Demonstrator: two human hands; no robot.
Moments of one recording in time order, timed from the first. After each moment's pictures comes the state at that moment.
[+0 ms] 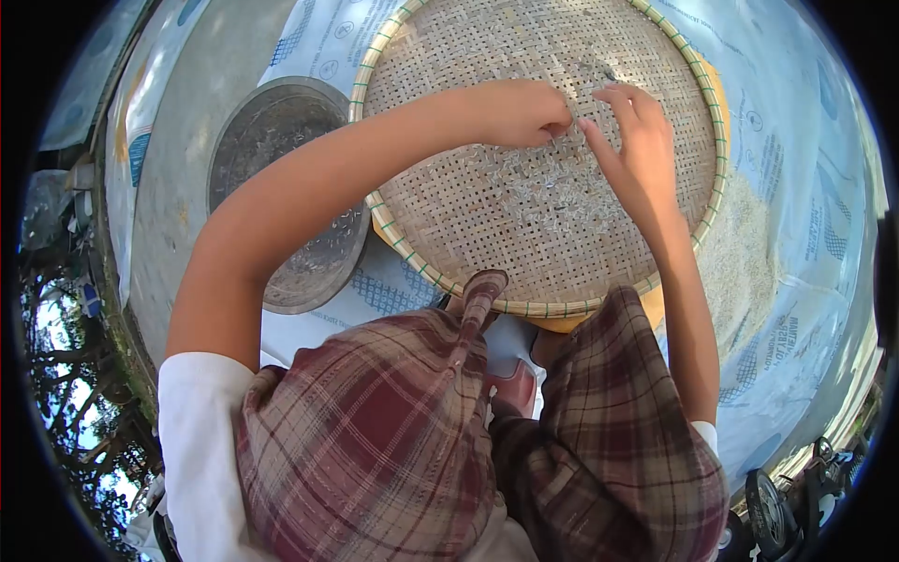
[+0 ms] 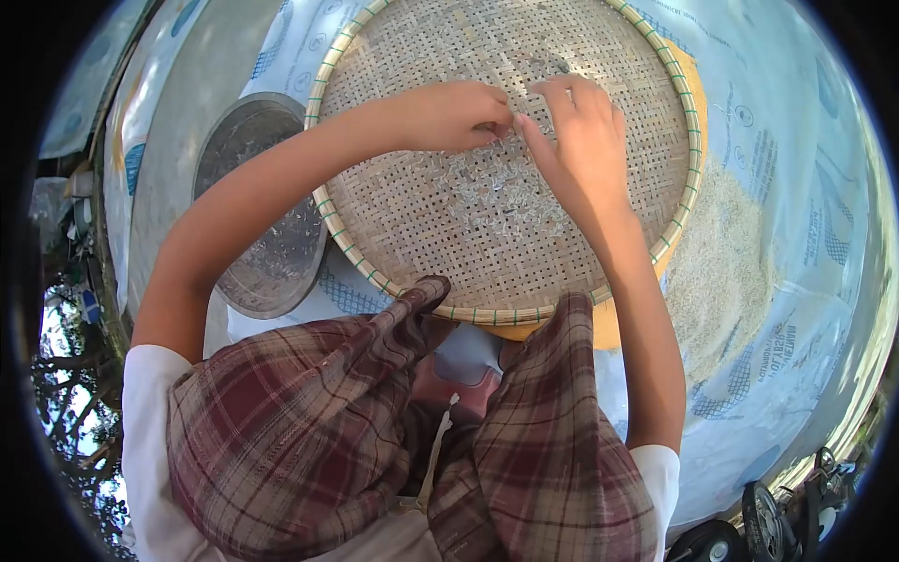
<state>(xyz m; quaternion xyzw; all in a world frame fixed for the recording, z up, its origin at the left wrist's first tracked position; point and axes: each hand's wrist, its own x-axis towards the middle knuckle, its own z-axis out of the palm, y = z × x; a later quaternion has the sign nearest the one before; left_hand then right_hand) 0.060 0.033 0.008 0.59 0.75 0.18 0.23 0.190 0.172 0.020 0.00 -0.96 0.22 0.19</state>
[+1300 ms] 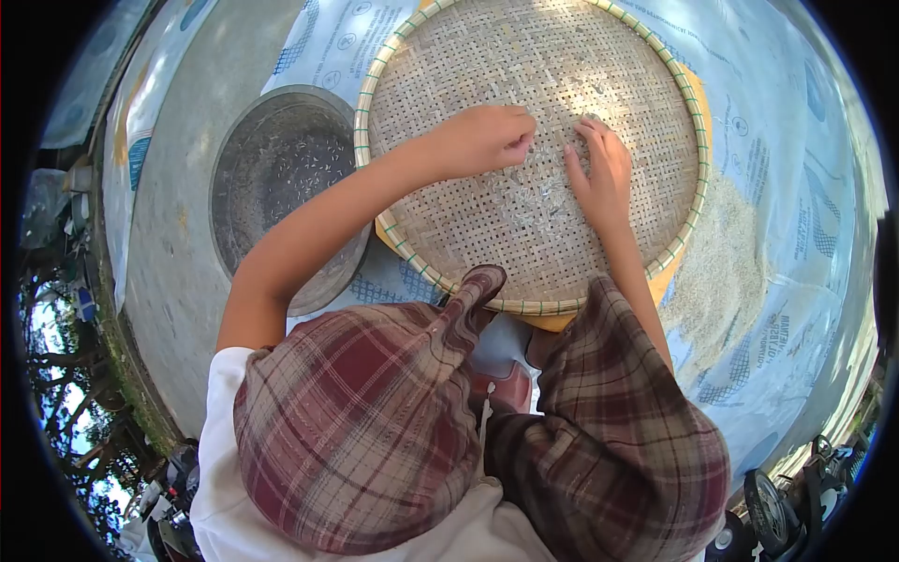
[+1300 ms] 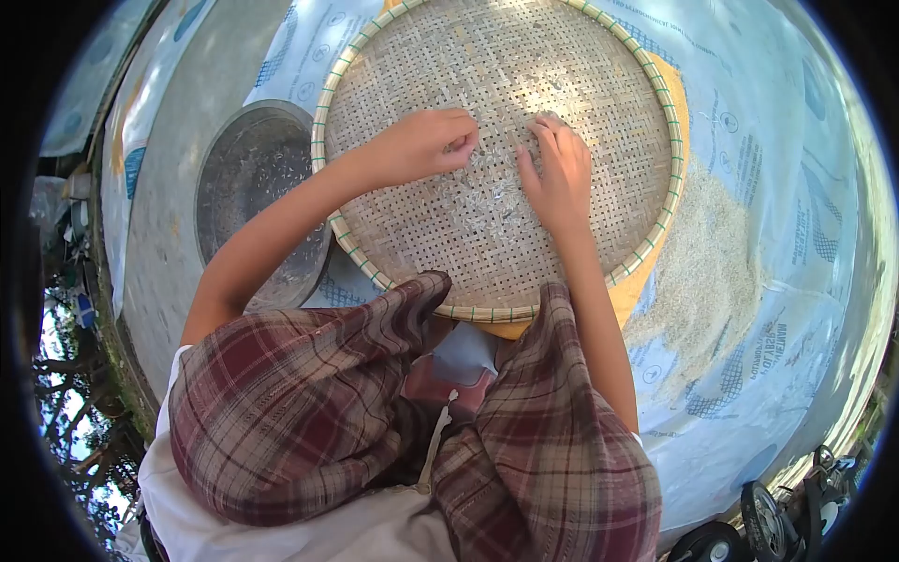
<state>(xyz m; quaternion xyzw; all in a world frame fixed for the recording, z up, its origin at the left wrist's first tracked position) 0.077 -0.006 0.011 0.60 0.77 0.20 0.12 0.200 0.161 -0.044 -0.03 -0.93 0.25 0.26</state>
